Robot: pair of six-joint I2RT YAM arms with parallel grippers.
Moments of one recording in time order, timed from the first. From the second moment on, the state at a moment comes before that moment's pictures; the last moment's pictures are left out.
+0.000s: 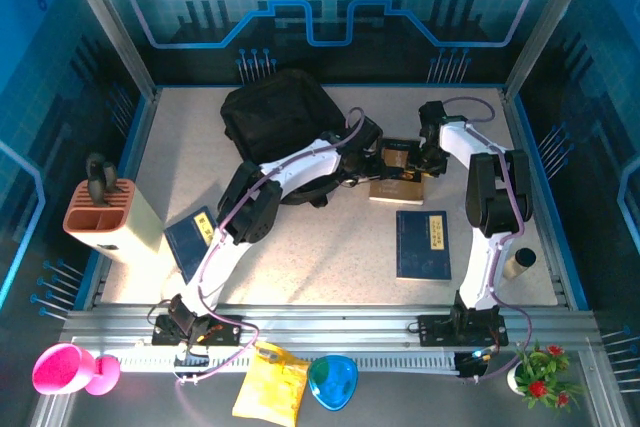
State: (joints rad) left arm -0.69 2.39 2.02 -0.69 0.18 -0.80; right arm 0.09 2.04 1.48 -0.81 -0.03 0.34
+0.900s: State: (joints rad) left arm -0.60 2.43 2.03 -0.66 0.53 -0.91; right arm 0.02 2.05 1.46 -0.78 -0.26 0.35
